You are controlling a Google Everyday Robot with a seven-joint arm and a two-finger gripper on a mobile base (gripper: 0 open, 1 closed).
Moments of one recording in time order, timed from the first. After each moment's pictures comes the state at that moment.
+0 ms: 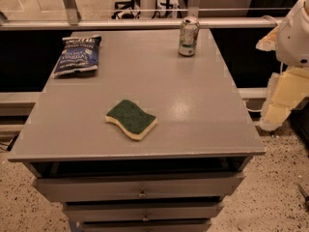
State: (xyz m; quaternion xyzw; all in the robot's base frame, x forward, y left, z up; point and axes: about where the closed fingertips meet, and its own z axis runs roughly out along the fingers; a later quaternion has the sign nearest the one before) arm 0.438 -0.217 0.976 -0.60 0.78 -0.03 0.16
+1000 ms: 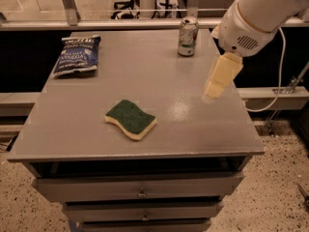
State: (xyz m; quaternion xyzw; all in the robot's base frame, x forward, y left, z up) arm 0.525 -0.145 0.957 -0.60 0.76 -0.01 0.23
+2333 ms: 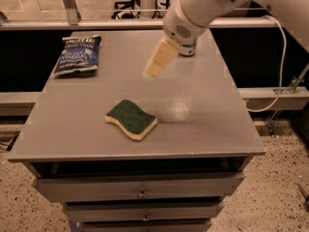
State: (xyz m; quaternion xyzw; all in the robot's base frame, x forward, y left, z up) arm 0.609 -0.029 0.957 -0.59 0.74 0.07 0.33
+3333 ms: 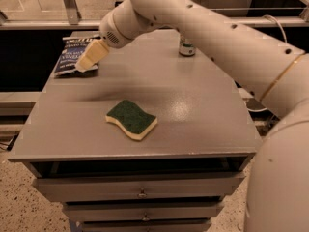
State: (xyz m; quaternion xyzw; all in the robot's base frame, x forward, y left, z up) arm 0.692 0.144 0.929 -0.54 0.70 0.19 0.42
